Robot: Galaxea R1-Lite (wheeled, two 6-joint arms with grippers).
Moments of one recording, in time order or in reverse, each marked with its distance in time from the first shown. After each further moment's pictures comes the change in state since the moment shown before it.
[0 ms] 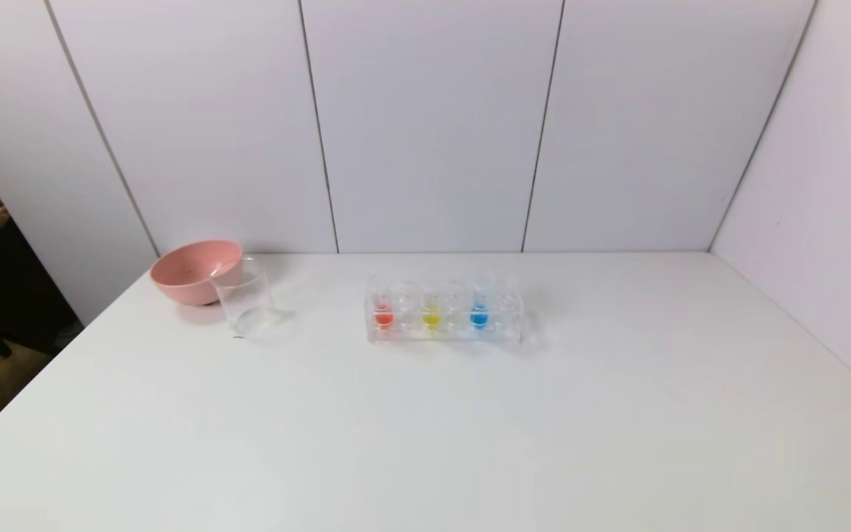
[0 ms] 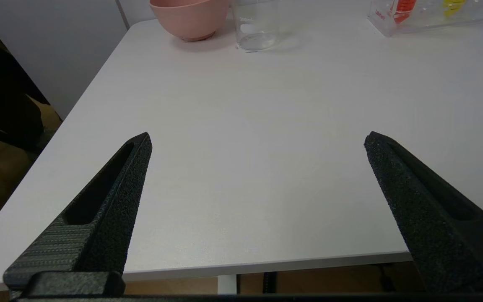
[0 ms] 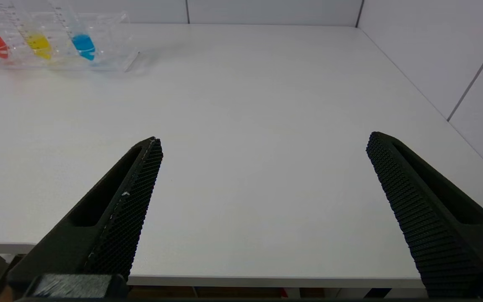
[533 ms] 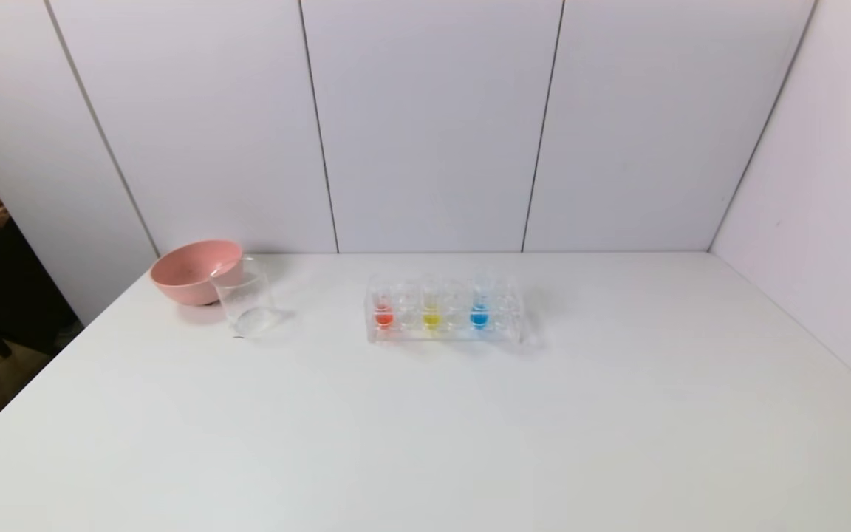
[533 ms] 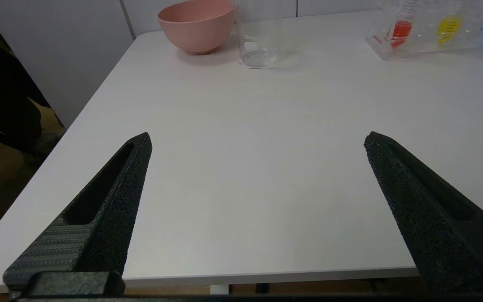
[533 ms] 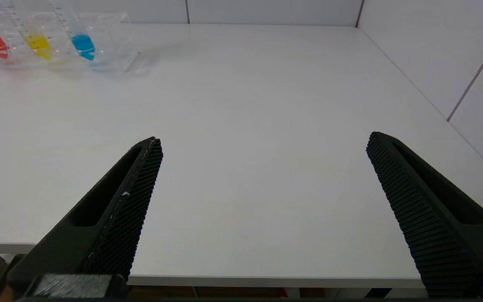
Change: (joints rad) left arm 0.000 0.000 -0.046 0.007 0.013 -0.039; right arm 0.000 0.000 0.000 0.000 0.000 0.000
